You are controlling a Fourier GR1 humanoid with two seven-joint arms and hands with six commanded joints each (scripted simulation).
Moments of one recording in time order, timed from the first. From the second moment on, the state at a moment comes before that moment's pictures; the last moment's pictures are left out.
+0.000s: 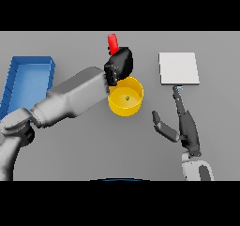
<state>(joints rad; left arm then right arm) -1.23 0.21 -1.09 -0.74 -1.40 -0.31 -0.10 0.13 -0.01 0.18 -1.69 0.32 -0.08 -0.15</state>
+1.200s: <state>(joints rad) -1.49 0.44 -0.39 -0.36 -0.98 -0.22 0.04 0.08 0.01 0.18 -1.67 0.31 -0.09 -0.14</state>
